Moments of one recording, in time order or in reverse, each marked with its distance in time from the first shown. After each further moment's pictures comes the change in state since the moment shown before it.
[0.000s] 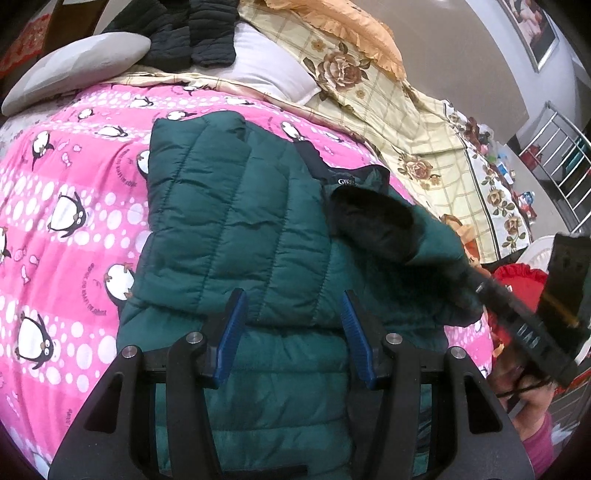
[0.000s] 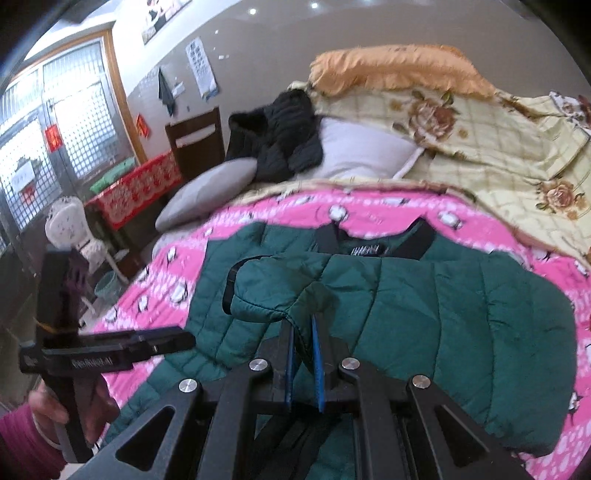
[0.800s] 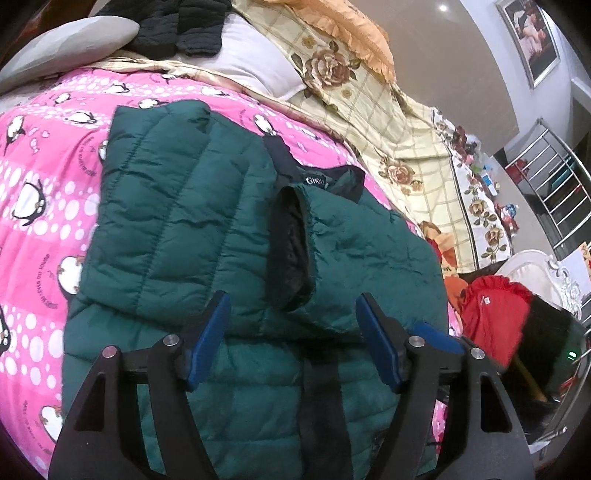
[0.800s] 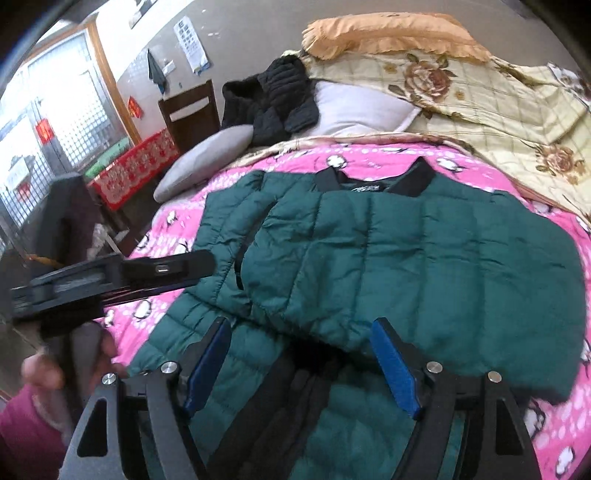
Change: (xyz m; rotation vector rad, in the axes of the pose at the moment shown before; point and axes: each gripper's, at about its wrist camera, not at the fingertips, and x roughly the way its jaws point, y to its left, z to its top) left arm 0.021 -0.026 0.008 -0.044 0.019 -0.087; right arm -0.015 -0.008 -0.036 0.054 0.100 0.012
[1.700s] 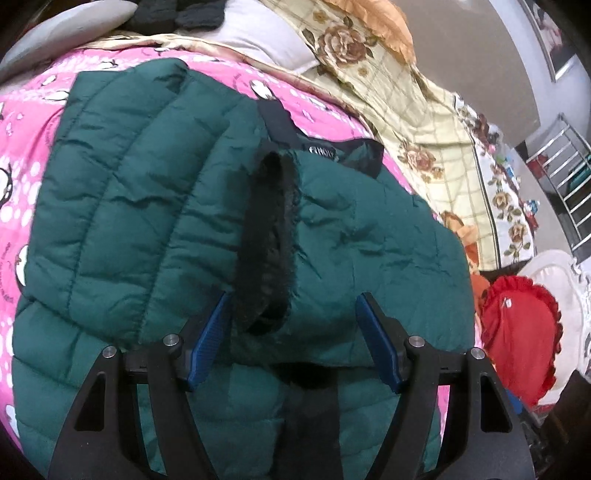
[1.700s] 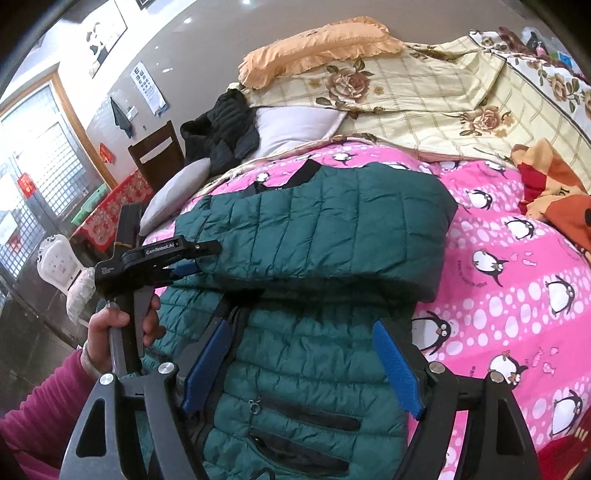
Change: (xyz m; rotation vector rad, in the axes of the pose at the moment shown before) left arm 0.060 -0.019 -0.006 -0.019 0.058 0.078; right arm -0.127 -0.080 -0.068 0.176 -0.066 -0.053
